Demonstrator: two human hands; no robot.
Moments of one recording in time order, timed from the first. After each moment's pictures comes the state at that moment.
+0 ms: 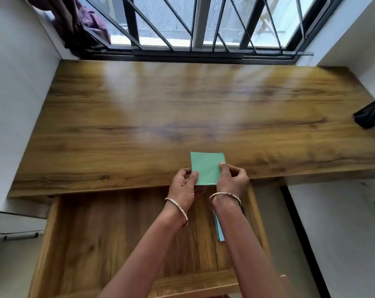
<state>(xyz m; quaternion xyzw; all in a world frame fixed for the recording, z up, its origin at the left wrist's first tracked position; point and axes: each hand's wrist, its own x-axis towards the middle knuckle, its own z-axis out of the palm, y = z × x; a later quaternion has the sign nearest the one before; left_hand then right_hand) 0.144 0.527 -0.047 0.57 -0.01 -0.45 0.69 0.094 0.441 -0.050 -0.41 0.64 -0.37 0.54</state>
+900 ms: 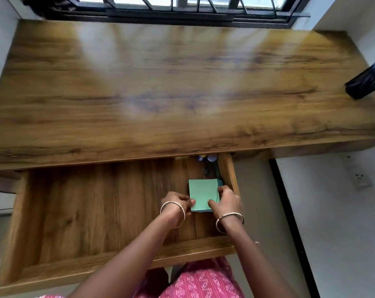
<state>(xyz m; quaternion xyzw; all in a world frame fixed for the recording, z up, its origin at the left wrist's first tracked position) 0.054 0.535 -0.155 0.75 0.09 -0.52 0.40 -0.045 0.442 -0.105 -0.74 0.58 0.11 0.31</state>
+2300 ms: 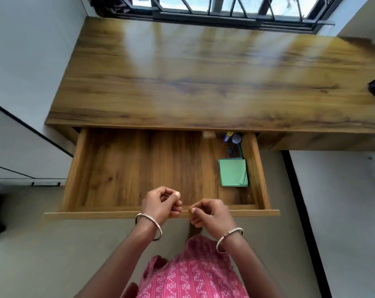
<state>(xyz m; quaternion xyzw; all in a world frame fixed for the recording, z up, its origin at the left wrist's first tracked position) 0.032 0.707 -0.088 0.72 0.04 -0.41 0.56 -0.082 0.596 -0.080 -0.68 0.41 0.07 0.60</state>
